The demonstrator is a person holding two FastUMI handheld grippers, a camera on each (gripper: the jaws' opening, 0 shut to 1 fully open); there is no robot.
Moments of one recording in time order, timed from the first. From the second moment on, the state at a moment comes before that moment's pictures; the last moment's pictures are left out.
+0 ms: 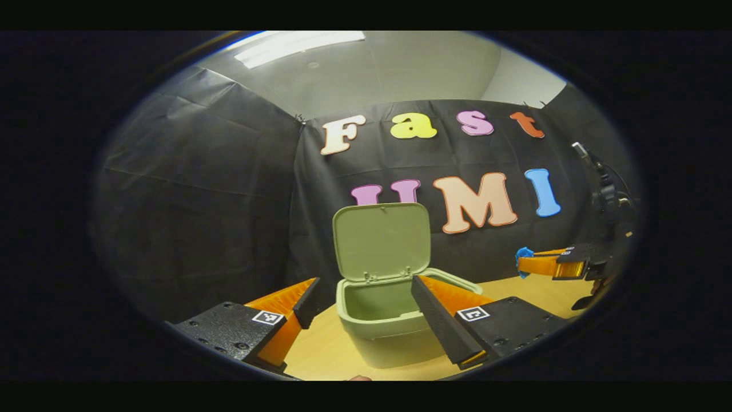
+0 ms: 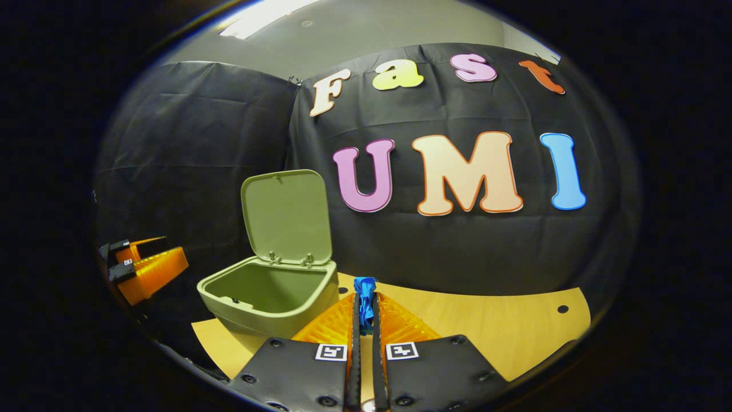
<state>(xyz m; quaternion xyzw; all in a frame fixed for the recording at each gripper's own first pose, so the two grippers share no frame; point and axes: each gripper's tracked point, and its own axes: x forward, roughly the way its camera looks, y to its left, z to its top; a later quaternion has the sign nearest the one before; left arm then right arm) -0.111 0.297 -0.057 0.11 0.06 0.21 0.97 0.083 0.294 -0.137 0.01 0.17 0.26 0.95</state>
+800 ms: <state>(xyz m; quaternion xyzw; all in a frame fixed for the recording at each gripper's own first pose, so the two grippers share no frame) -0.125 0.314 -0.055 0.13 0.07 0.19 0.97 0.064 0.376 -0.134 -0.01 0.14 0.29 0.95</state>
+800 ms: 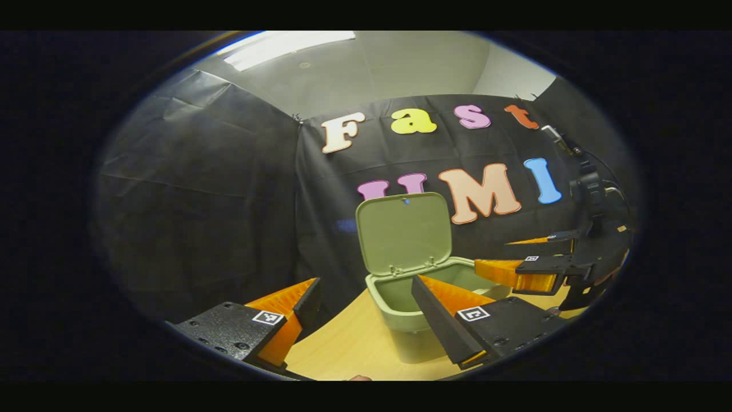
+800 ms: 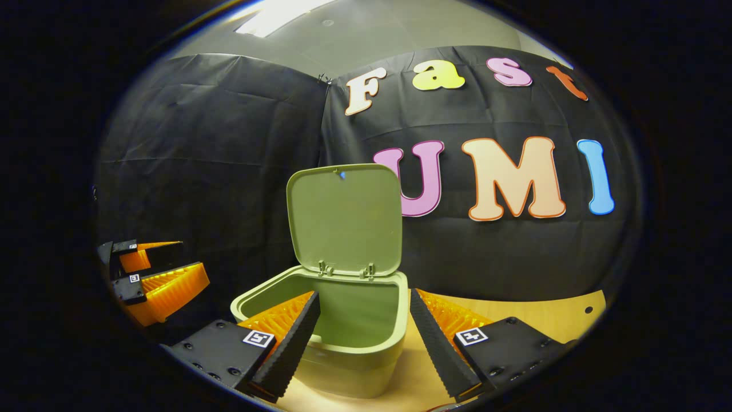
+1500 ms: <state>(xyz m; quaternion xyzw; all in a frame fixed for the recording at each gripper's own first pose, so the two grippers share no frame) -0.065 0.150 -0.103 0.06 0.10 0.06 0.99 0.052 0.147 -0.105 -0.02 0.13 0.15 0.98</state>
